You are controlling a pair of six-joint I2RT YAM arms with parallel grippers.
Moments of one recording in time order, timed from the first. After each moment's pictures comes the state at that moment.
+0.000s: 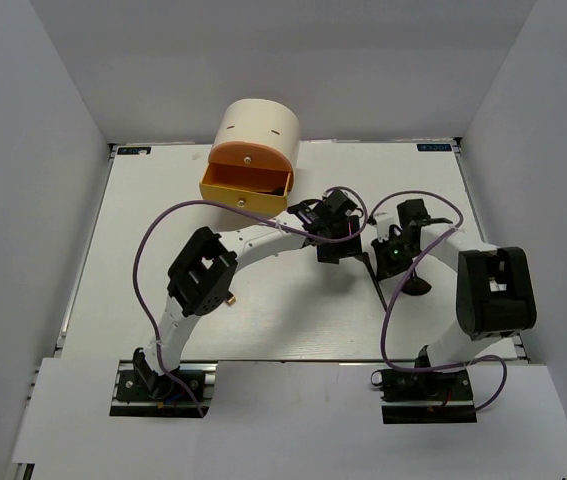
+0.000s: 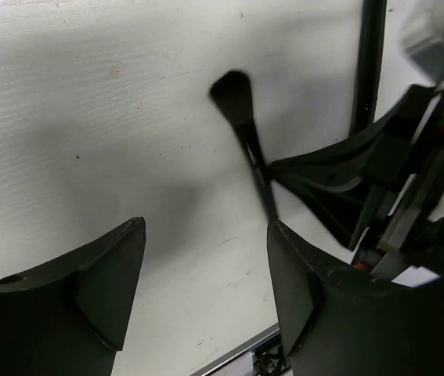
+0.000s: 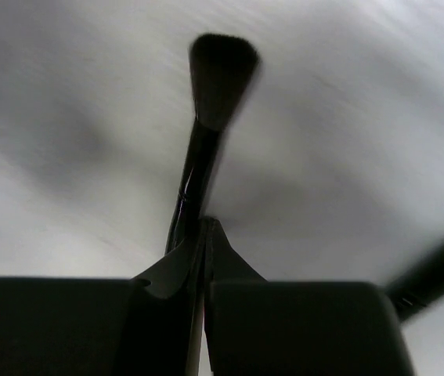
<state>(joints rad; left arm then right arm) -0.92 2.17 1.77 -0.54 0.07 -0.88 0.13 1.60 0.88 -0.57 -0.33 -0.35</state>
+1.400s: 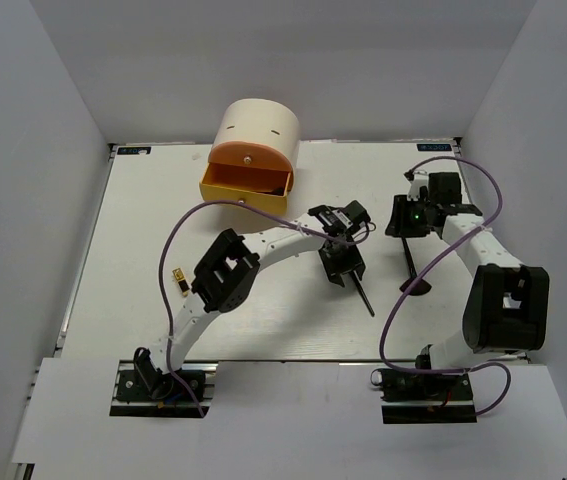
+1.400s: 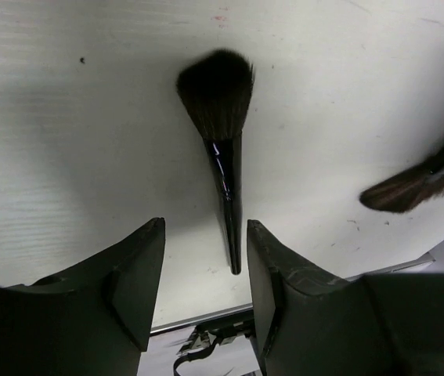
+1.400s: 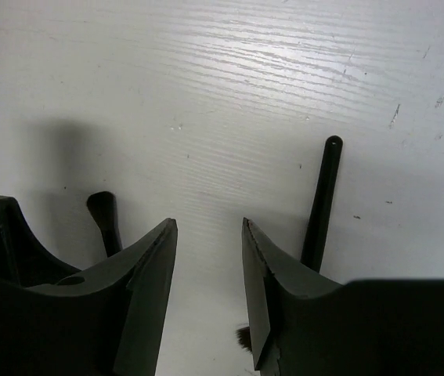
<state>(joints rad) -0.96 2.36 2.01 -0.88 0.13 -1.21 0.02 1.51 1.03 -0.44 -0.34 -0.04</state>
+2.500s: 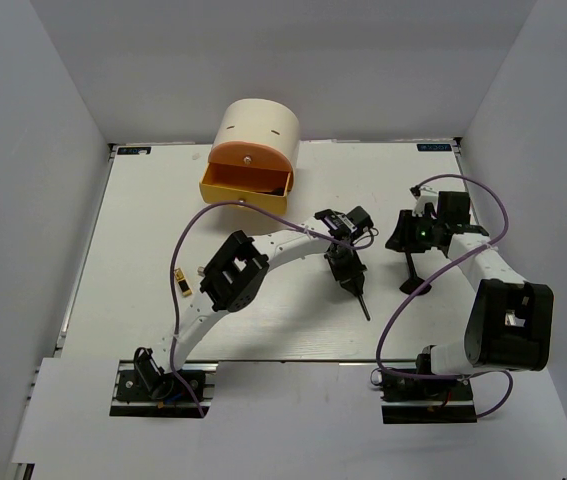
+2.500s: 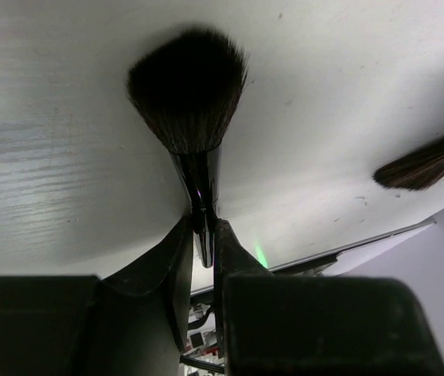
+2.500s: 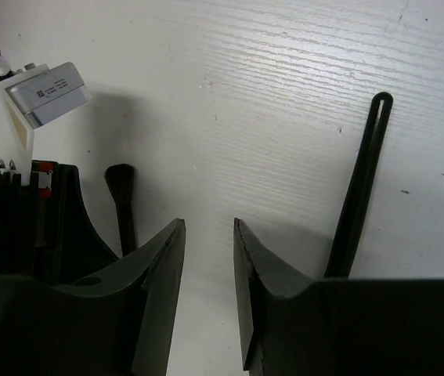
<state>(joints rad) -0.97 2.45 2.08 -0.90 0.28 -1.22 -0.06 1.41 0.84 -0.35 -0.50 -0.04</state>
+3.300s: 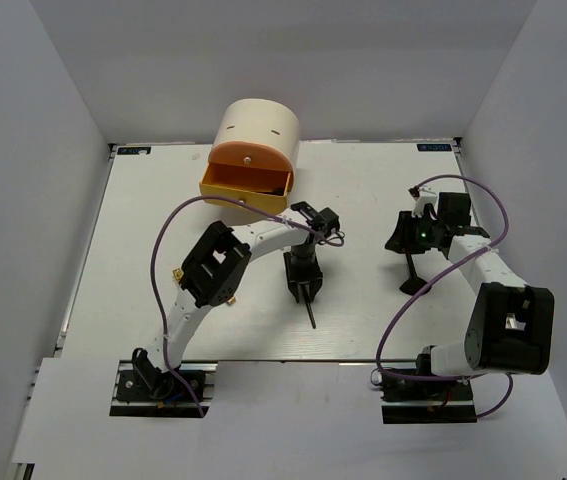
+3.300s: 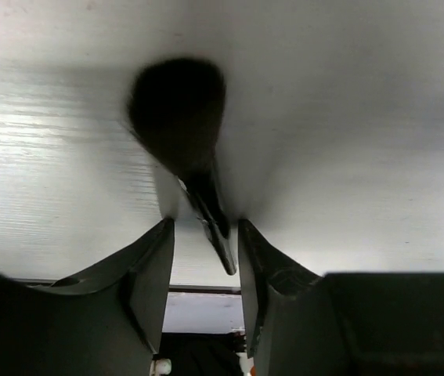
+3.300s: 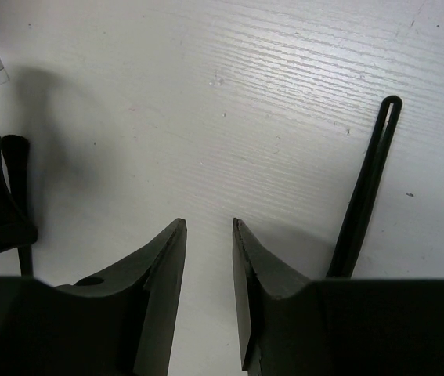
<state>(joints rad) -0.87 2.32 1.86 -1.19 0.13 -0.95 -0.06 1.39 0.83 -0.35 -0.52 -0.07</state>
